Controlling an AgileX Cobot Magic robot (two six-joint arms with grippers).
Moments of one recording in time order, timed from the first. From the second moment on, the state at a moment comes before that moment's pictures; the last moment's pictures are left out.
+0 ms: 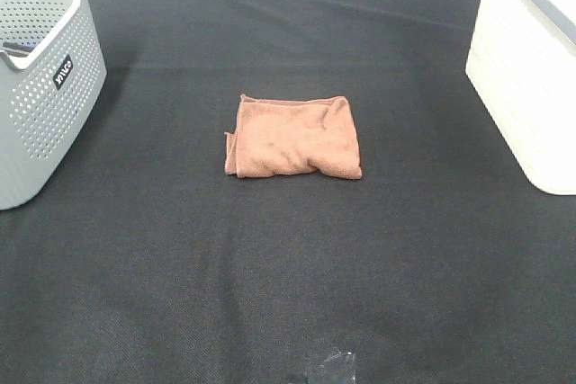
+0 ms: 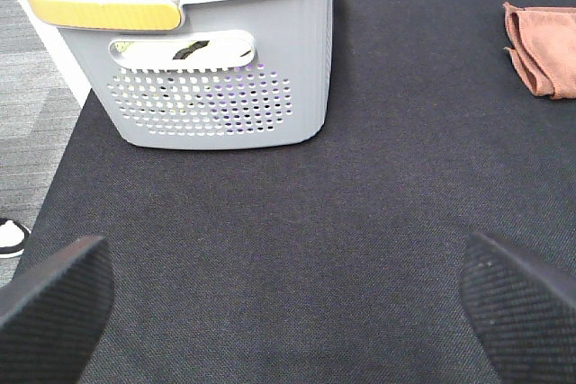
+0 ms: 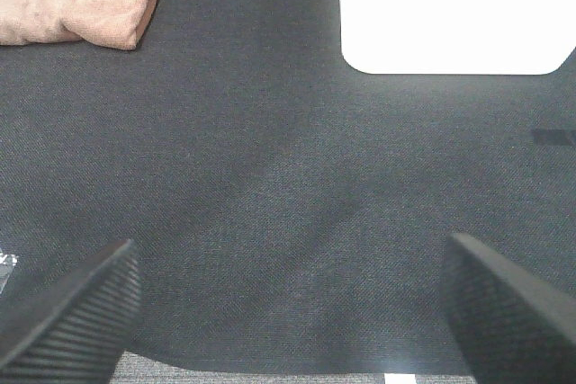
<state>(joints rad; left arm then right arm) 0.10 0.00 -0.51 -0.04 1.05 0.09 0.05 0.00 -0.46 0.01 1.11 -0.03</state>
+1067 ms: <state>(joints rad) 0.10 0.00 -0.51 -0.04 1.05 0.09 0.05 0.00 -0.46 0.01 1.11 -0.03</state>
